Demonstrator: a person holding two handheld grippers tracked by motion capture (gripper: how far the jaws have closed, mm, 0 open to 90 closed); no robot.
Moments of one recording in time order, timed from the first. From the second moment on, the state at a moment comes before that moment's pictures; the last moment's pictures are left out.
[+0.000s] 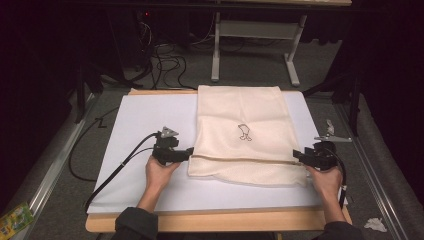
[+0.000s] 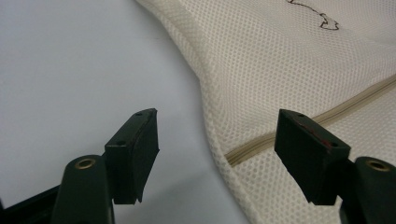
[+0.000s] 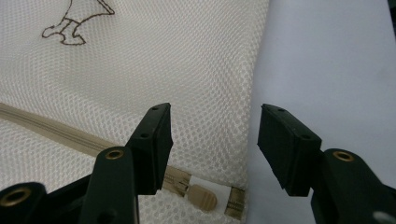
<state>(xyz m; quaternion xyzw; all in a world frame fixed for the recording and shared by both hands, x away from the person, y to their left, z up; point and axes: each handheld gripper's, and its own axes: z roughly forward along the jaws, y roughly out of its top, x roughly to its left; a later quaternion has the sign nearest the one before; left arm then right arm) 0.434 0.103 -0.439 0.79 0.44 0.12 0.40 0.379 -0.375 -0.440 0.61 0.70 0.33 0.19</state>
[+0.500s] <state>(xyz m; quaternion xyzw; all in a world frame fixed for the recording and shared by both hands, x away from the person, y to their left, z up) 0.457 0.069 -0.450 0.81 0.45 0.09 0.36 0.398 -0.369 -0.440 0.62 0.71 0.30 0.16</state>
